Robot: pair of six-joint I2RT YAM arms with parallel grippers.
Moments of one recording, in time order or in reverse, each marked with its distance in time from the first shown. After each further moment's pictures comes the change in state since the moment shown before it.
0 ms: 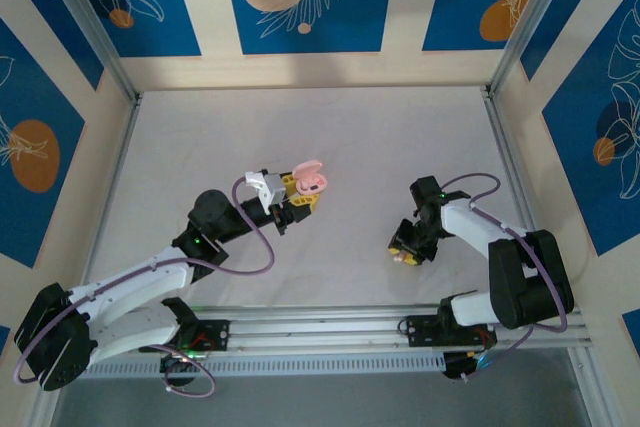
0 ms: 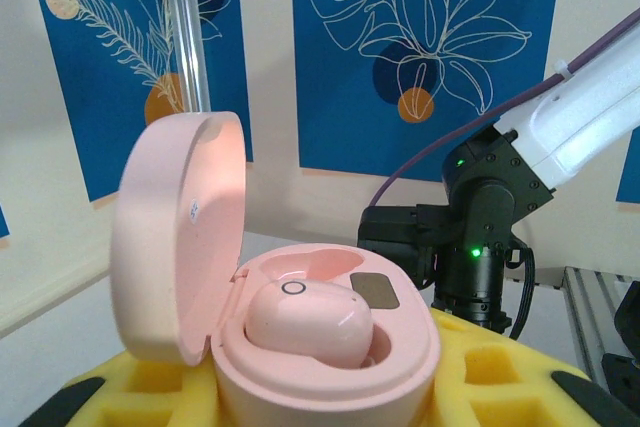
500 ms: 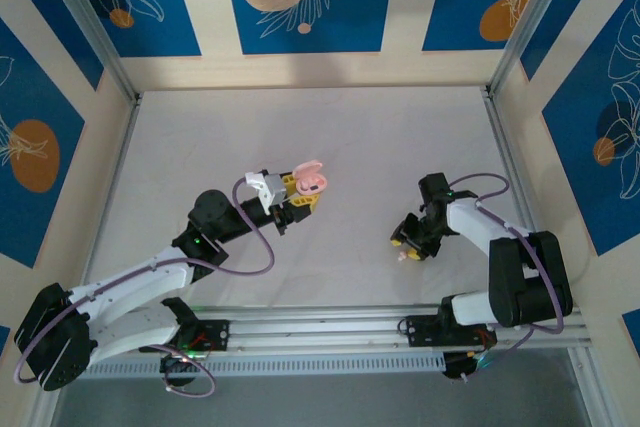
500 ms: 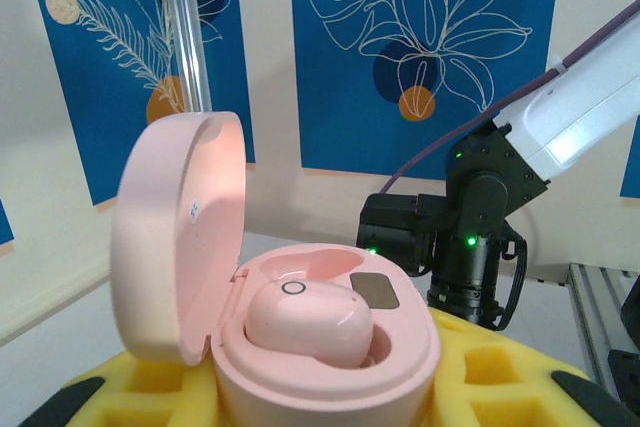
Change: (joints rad) left arm 0.000 0.000 0.000 0.000 0.000 0.018; right arm -0.064 0.005 0.001 0.046 -0.024 -0.005
